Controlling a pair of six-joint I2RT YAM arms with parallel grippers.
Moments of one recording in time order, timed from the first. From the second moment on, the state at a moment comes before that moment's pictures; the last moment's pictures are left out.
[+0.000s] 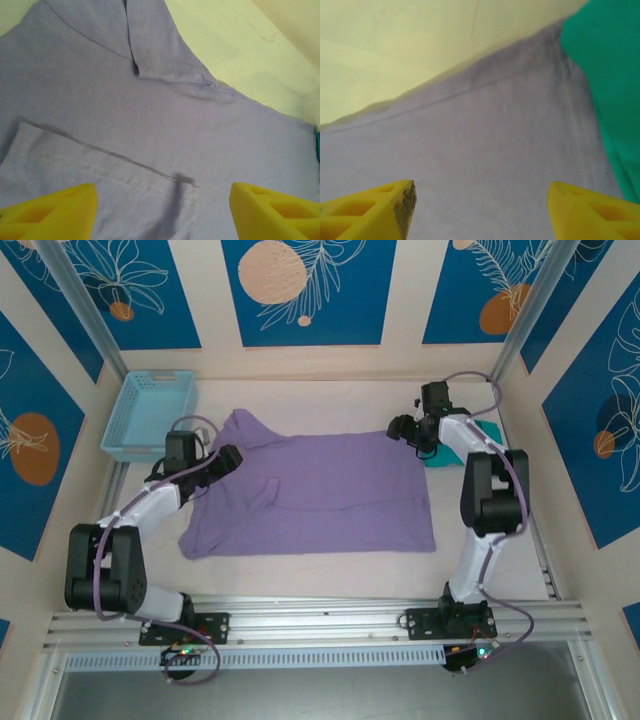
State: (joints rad) left arm -0.08 1.45 0.81 -0.09 0.33 -0.59; right arm 0.05 1.99 1.50 -0.58 -0.21 0.39
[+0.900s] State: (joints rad) left arm -0.08 1.55 0.83 -0.07 0.35 -0.58; right arm -0.02 2.32 1.93 -0.84 -0.14 0.27
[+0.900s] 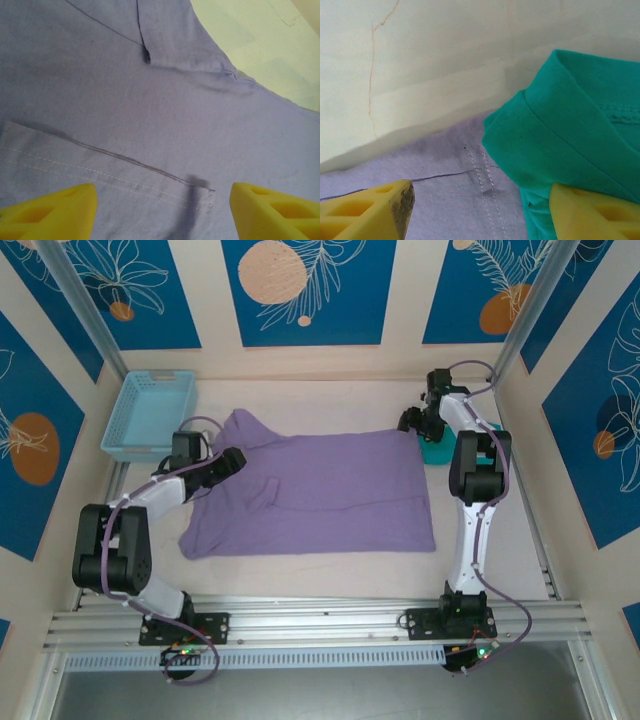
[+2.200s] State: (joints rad) left arm -0.08 1.62 0.89 -0.07 0.36 -0.55; right arm 0.05 2.50 2.21 -0.95 0.01 0.16
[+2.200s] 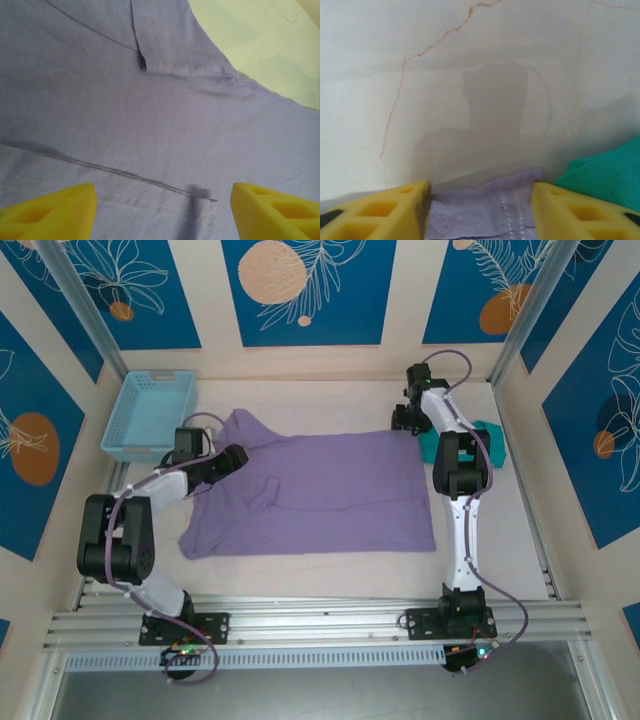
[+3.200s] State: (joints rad) left arm -0.08 2.27 1.80 -0.51 0.22 -0.37; right arm 0.05 2.50 2.20 -0.92 0.00 0.14
